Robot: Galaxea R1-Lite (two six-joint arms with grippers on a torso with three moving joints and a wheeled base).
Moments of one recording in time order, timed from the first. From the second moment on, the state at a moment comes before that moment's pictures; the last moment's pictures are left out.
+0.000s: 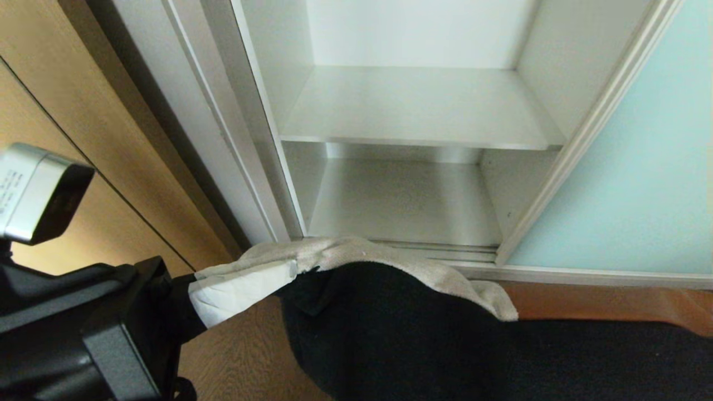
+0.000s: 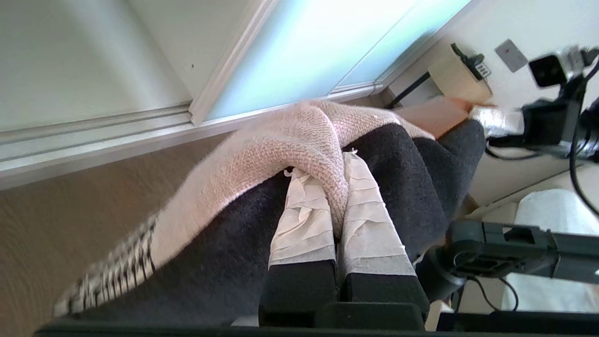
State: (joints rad) left arm -0.72 1.10 -0.51 -0.70 -0.27 -0.38; right arm 0.17 0.59 -0.68 0.17 0.41 0.61
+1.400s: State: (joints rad) left arm -0.72 1.10 -0.49 -0.71 -0.28 -0.35; right arm 0.18 0.66 -0.71 0.10 0.43 0.62
